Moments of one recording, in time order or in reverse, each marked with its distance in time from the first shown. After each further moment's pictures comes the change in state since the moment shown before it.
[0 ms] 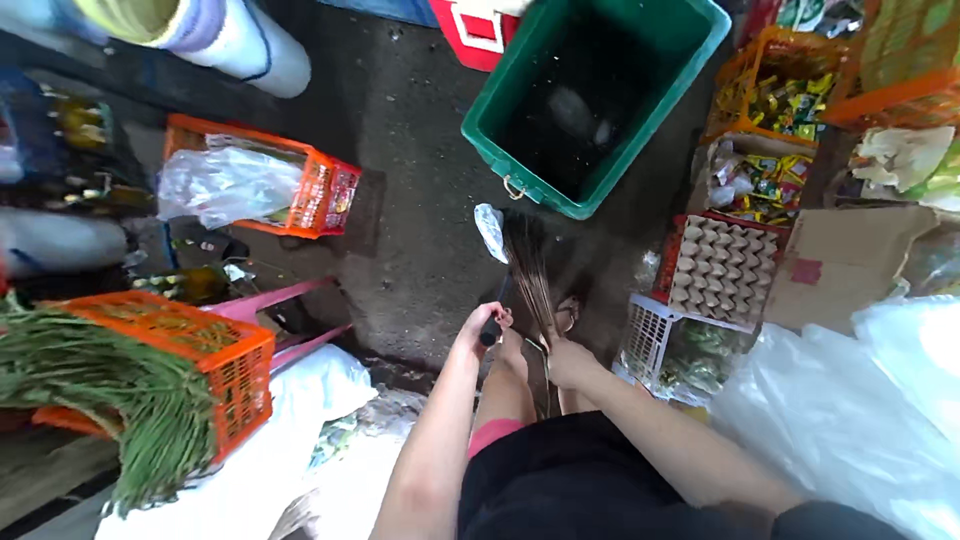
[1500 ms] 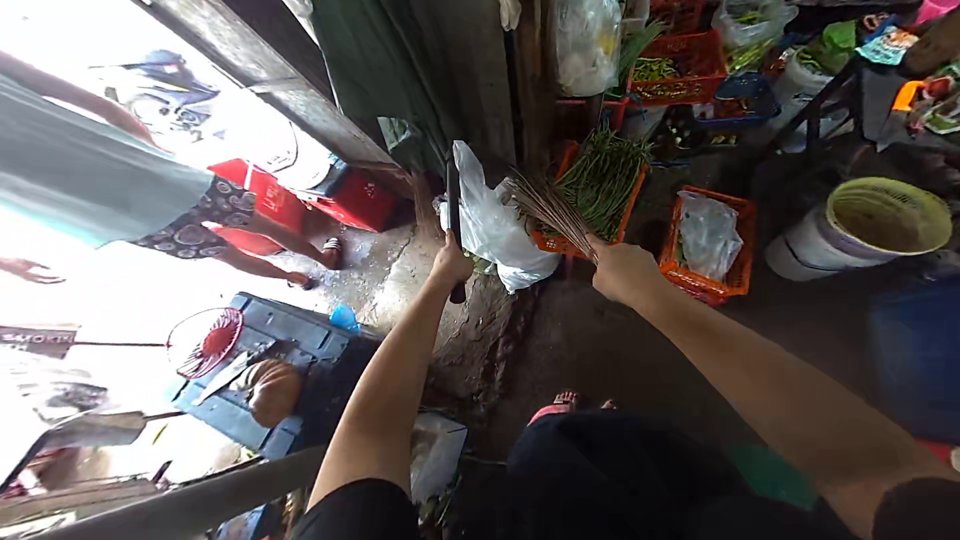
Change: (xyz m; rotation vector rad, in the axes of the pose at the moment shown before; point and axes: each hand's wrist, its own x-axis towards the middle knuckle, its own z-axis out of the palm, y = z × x) left_hand -0.513 -0.233 -0.374 -0.271 1.287 0.260; right_hand -0.310 -0.520 0.211 -1.542 0.363 -1.047
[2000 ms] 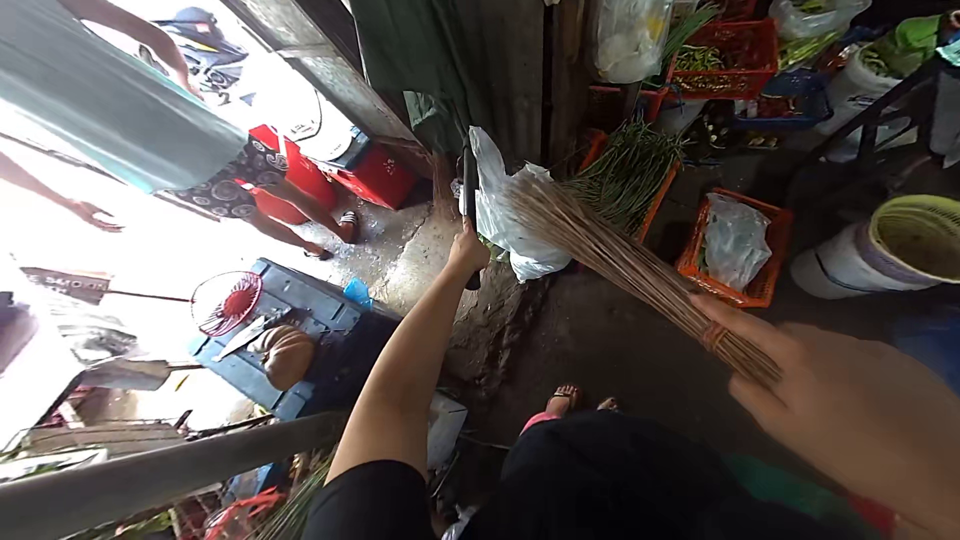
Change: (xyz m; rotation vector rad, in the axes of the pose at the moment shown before) left_hand 0.027 -0.014 0.013 0.000 0.040 -0.025; right_hand -0.171 0.054 -0.042 -0.063 0.265 -0.244
